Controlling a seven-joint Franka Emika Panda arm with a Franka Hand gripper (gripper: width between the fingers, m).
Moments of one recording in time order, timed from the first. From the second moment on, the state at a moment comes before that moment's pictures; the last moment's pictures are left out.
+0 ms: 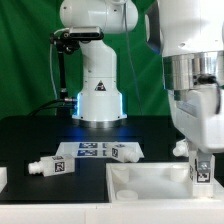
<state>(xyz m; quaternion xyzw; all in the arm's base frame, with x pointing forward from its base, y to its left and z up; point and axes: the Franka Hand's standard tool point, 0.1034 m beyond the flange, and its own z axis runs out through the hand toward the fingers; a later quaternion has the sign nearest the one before) 0.639 0.108 0.071 -0.64 0.76 0.01 0.07</state>
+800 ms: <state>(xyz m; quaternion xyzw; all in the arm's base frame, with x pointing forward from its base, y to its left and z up) 0.647 0.115 0.092 -0.63 0.77 0.01 0.10</state>
